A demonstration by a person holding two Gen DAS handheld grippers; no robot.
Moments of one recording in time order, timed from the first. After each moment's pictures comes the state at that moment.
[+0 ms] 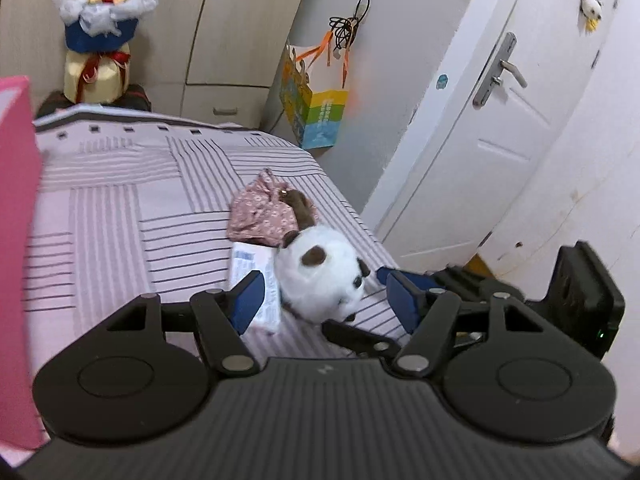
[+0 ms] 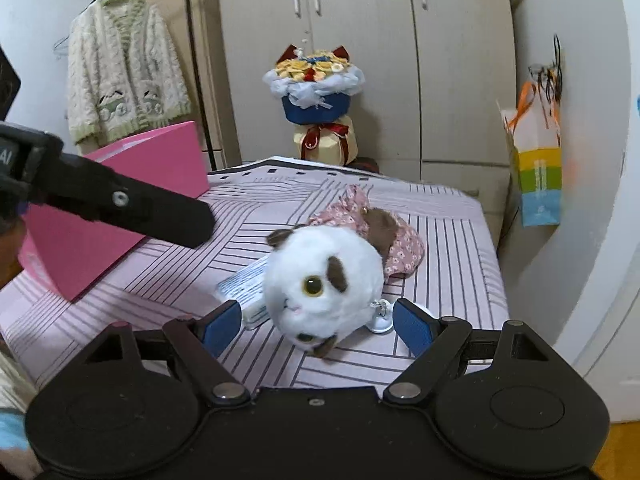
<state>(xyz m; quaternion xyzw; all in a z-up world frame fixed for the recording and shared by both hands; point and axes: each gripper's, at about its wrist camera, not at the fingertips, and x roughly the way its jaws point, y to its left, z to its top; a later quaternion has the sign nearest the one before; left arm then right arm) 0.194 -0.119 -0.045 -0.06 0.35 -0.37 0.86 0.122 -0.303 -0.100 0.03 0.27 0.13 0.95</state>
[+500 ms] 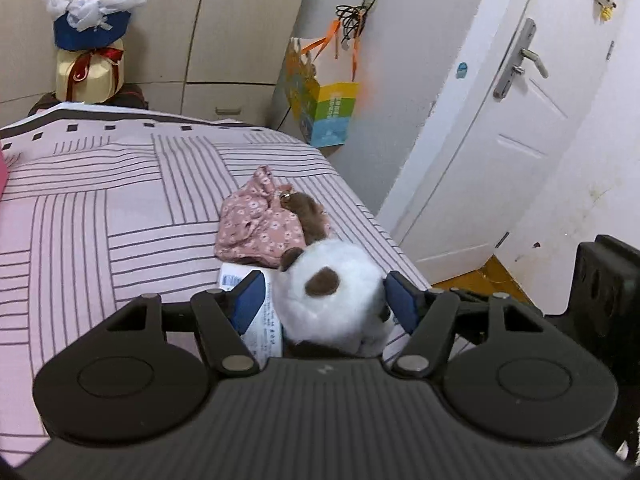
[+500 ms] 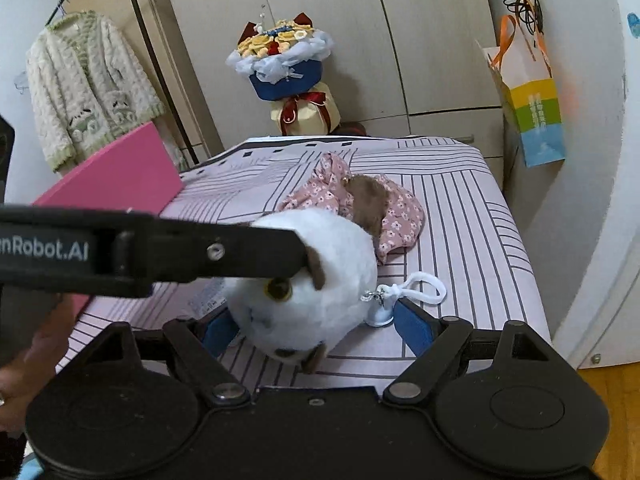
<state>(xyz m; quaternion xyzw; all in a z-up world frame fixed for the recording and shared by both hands) 0.225 -0.156 -0.074 -0.04 0.34 -0.35 0.87 0.156 -0.307 -0.119 0.10 0.32 0.11 0.94</state>
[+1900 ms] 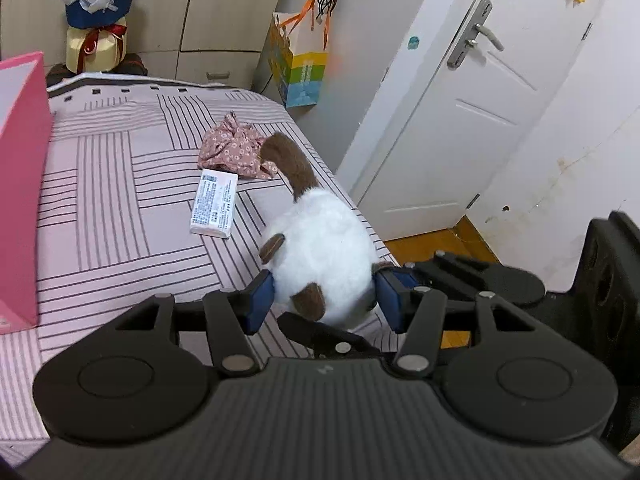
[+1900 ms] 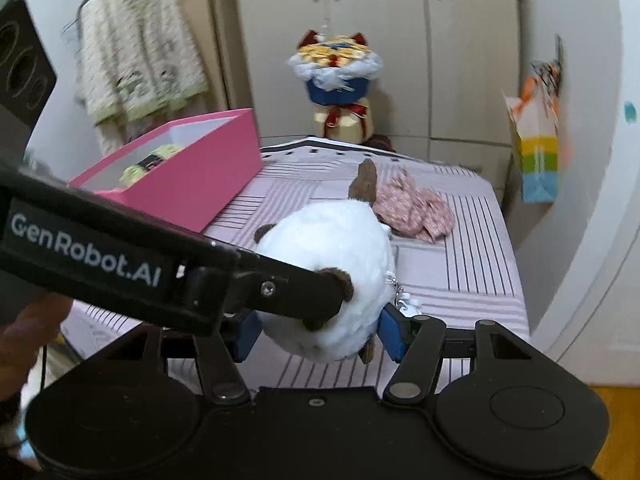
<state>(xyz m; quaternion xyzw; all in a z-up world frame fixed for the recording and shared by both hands) 0.103 -0.106 -0.013 -0.03 0.40 -0.36 0.84 0.031 -0.243 -0.043 0.01 0.31 0.13 0.94</state>
